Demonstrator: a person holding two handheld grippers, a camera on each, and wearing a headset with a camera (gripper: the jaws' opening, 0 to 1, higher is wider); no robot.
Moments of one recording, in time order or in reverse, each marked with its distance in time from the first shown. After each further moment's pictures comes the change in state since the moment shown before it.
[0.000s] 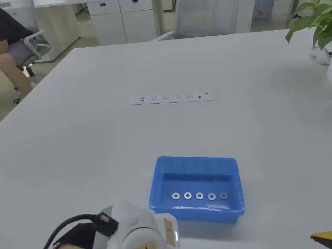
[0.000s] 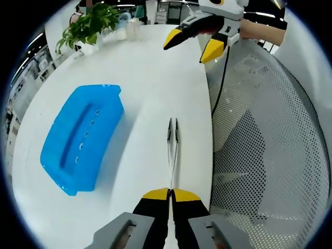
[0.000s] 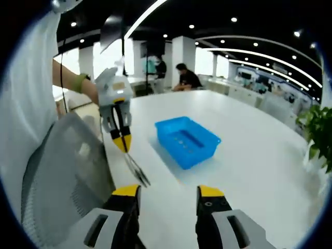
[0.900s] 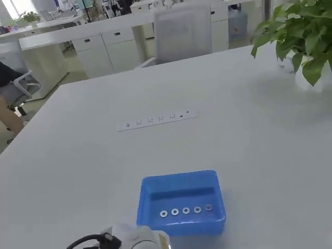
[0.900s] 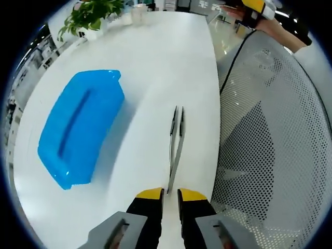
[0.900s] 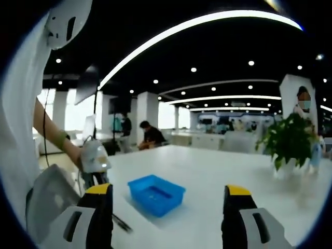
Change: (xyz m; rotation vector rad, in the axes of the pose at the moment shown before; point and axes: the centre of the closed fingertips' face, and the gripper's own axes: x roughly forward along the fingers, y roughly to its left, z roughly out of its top) left arm 0.003 -0.002 -0.006 -0.105 0.067 0.057; right arm -0.052 -0.031 0.062 0.105 -0.469 -0.303
